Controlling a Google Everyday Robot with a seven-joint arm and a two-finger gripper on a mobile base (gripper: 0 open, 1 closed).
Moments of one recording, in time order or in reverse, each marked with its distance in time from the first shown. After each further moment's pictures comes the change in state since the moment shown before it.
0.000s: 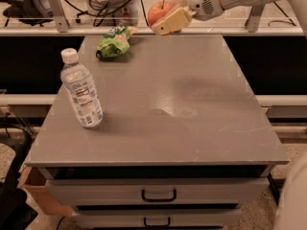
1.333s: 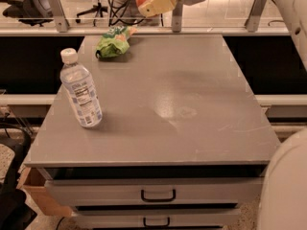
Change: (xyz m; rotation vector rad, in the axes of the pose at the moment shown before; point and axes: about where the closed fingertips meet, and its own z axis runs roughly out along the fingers) arm -0.046 -0.034 0.023 0.112 -0.048 -0.048
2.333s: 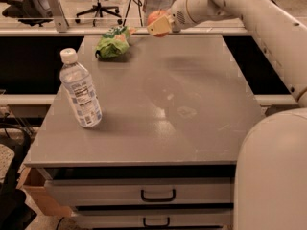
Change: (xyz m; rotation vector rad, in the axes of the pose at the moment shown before) arm 0.102 -0.050 0.057 0.187 0.146 0.276
